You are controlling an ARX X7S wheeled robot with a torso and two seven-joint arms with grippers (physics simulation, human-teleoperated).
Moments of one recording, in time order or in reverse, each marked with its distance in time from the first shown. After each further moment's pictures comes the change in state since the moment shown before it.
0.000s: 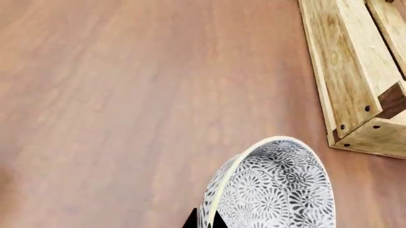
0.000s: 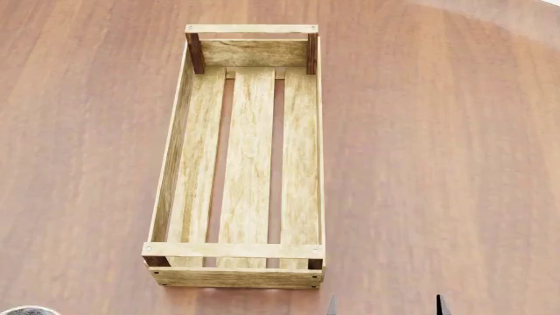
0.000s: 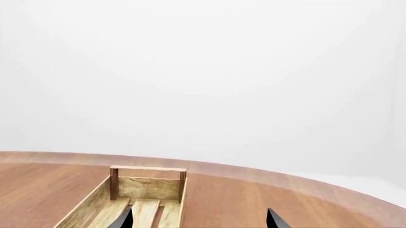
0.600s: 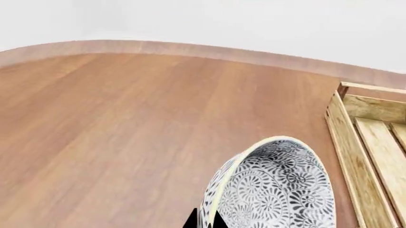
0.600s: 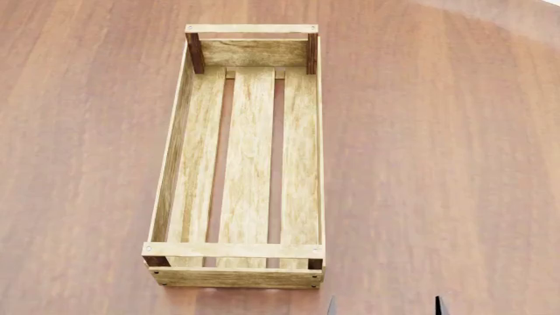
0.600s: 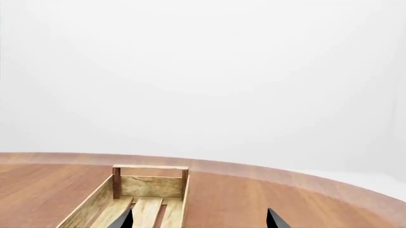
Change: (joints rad) left arm 0.181 -0.122 -0.470 0.243 -0.166 0.043 -0.087; right arm 0.004 0.007 -0.011 0.018 0.021 -0.021 0.001
